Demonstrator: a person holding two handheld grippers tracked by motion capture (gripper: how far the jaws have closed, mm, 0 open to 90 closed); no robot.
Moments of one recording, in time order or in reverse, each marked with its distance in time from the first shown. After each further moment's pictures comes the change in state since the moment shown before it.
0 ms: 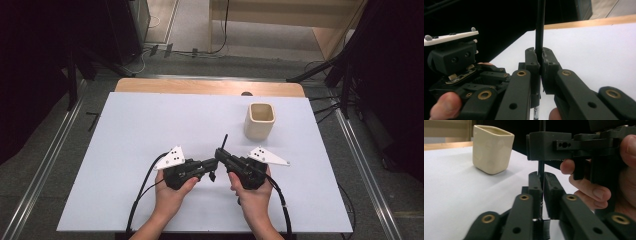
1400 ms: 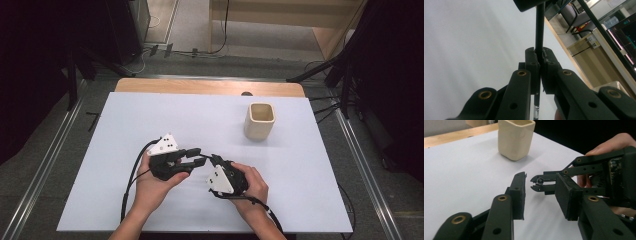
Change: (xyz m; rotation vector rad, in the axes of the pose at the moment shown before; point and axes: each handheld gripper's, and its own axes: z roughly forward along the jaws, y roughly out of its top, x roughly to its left) left arm -0.001 0.047 -0.028 0.221 0.153 0.030; right arm 0.033 -0.032 0.034 0.243 -0.406 -1.043
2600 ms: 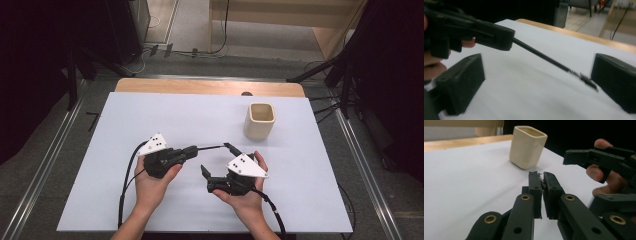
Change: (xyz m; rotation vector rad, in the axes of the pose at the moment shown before) left arm 0.019 -0.019 -0.006 -0.176 0.029 -0.064; right arm -0.023 -0.005 -0.013 -0.158 0.189 0.751
